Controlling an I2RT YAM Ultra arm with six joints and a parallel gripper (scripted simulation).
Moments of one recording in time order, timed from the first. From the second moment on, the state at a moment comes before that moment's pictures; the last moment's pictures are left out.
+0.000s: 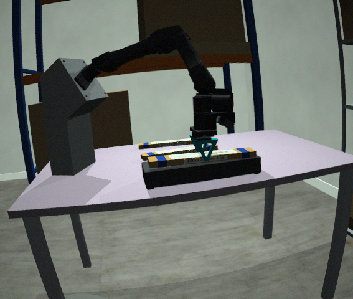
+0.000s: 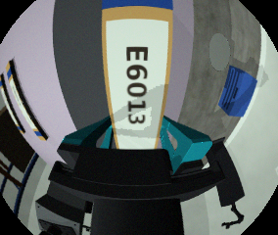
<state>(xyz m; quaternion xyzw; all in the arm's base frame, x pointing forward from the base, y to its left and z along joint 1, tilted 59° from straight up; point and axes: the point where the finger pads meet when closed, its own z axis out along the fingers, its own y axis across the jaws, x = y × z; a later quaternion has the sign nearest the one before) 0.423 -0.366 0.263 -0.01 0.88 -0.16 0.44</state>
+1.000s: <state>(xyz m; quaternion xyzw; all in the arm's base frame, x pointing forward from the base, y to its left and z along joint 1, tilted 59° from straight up) 0.432 -0.368 0.267 -0.01 0.88 -0.17 0.45</state>
